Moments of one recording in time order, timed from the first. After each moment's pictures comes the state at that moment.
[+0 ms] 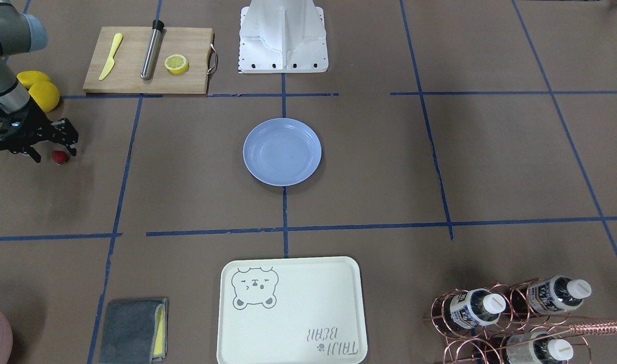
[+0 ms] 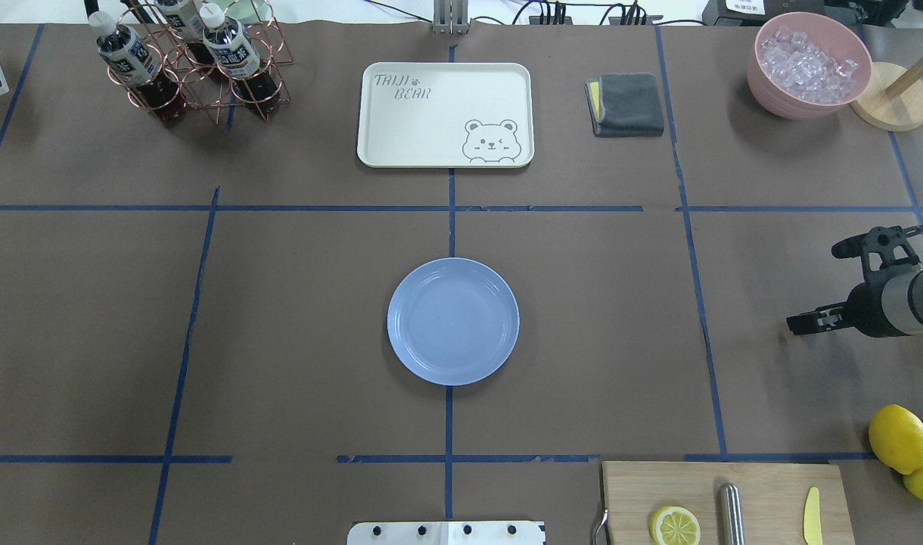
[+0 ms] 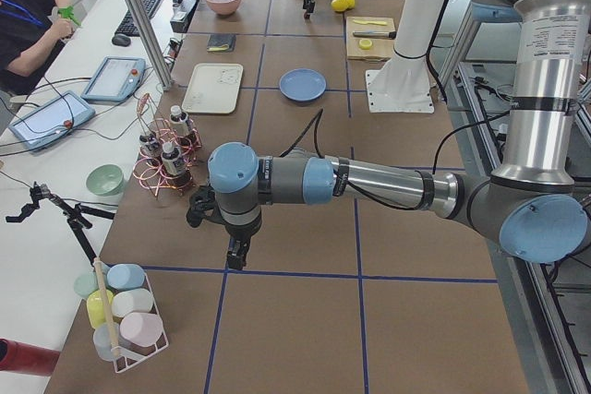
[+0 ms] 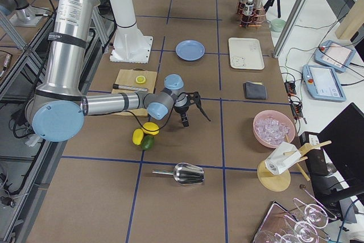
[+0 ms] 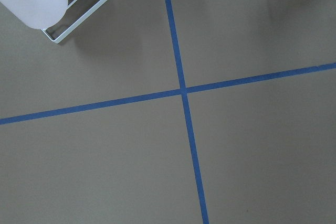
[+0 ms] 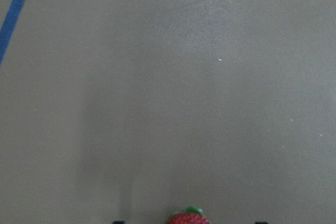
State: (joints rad) left arm -1.66 -1.60 -1.70 -1.42 -2.36 0.22; right arm 0.75 -1.79 1.77 -0.82 1.91 0.80
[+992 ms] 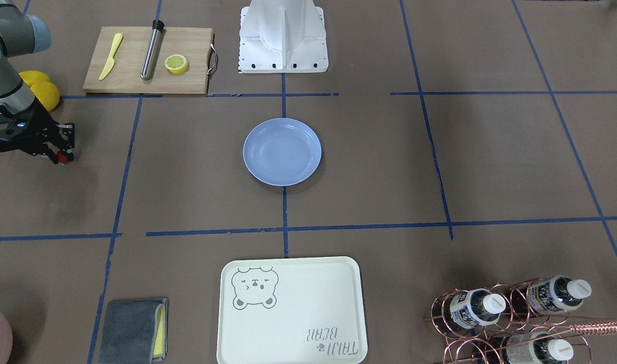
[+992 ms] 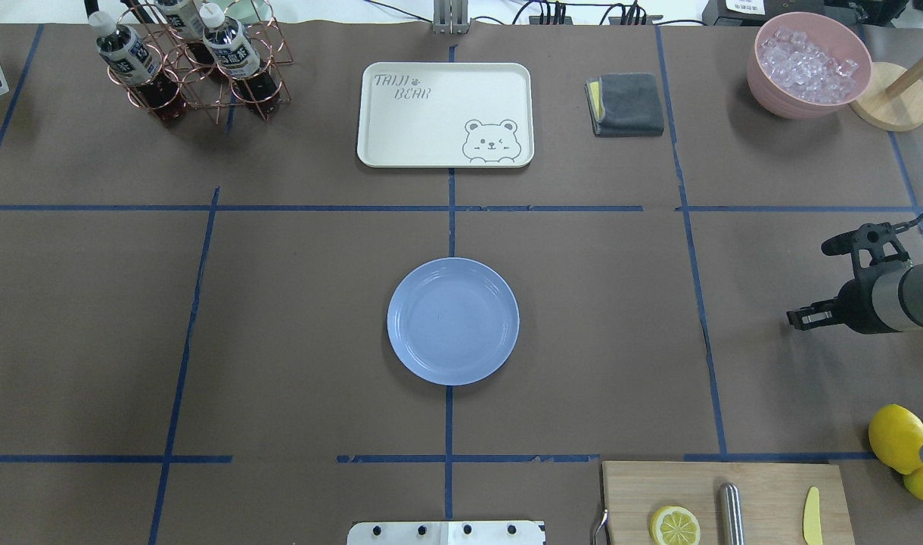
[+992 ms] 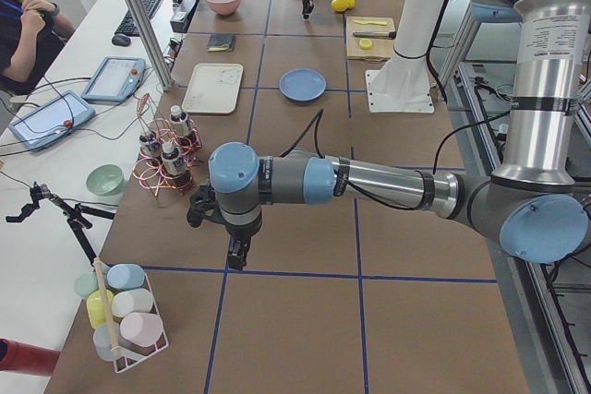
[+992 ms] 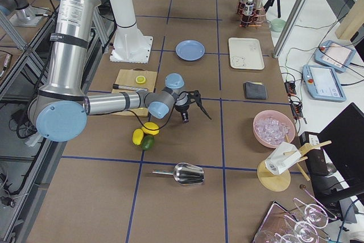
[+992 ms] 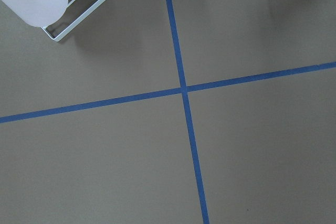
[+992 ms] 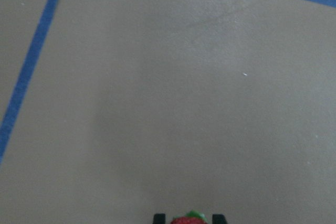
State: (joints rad) left arm -1.66 -1.60 -1.70 -1.42 -2.36 0.22; right arm 0.75 -1.77 1.80 -0.84 1.91 0.80
